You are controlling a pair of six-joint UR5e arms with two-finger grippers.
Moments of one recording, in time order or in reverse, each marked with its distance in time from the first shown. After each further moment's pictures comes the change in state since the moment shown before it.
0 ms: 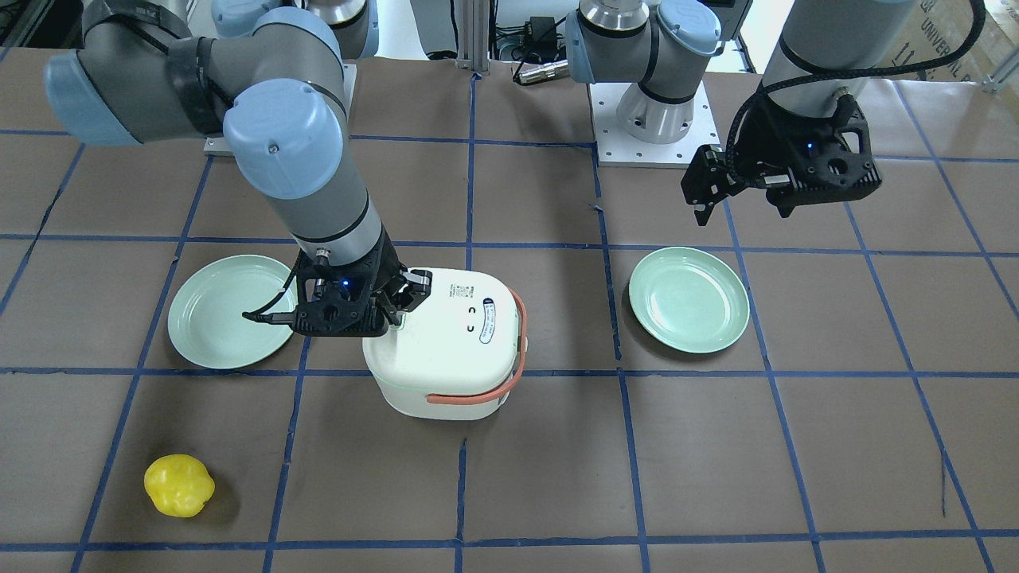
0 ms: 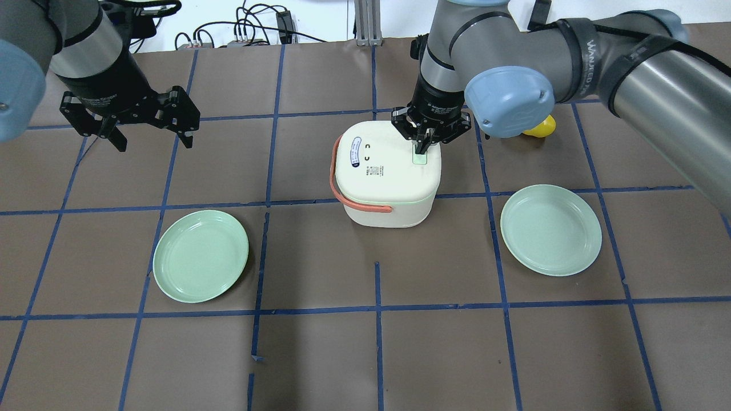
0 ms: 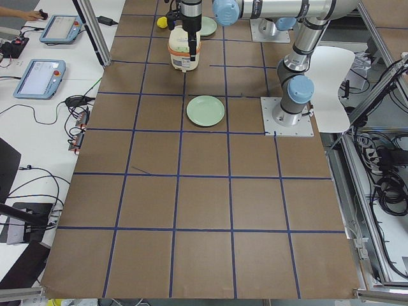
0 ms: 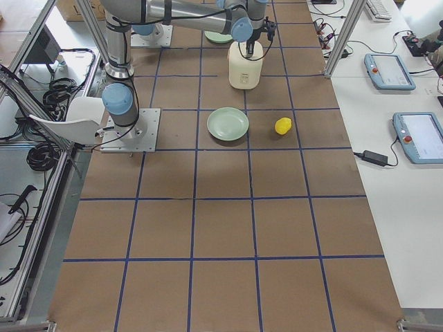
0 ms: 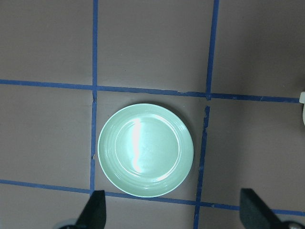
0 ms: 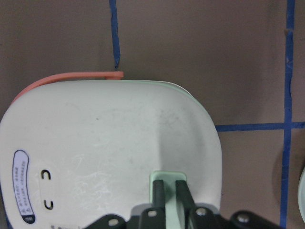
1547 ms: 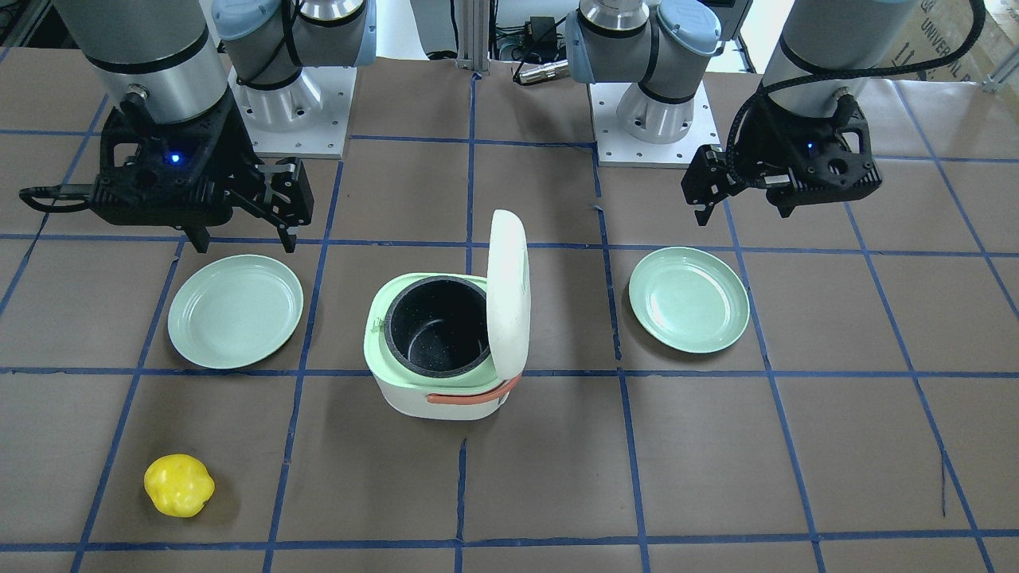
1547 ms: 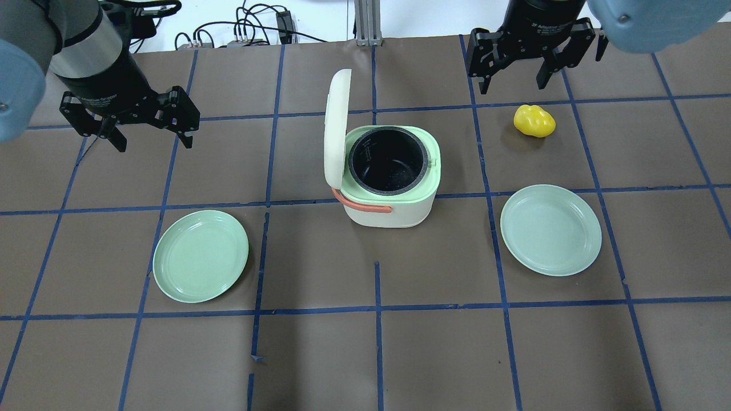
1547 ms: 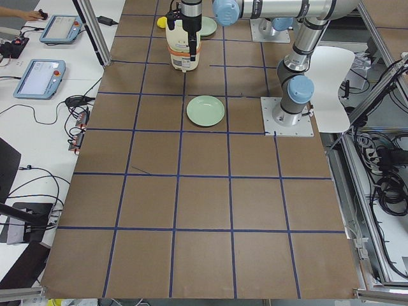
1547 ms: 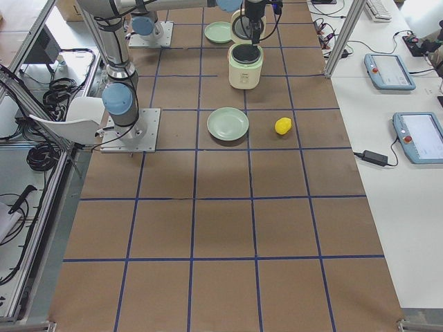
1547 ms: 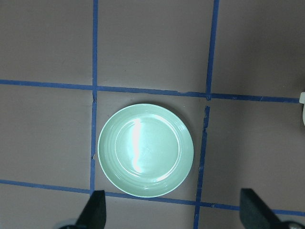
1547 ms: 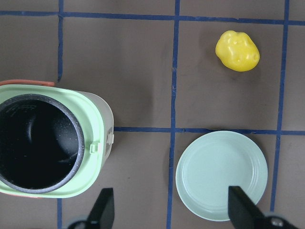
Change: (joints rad) left arm 0.000 0.000 0.000 0.000 0.001 0.000; right arm -0.138 -0.152 -0.146 0.245 -0.160 -0.251
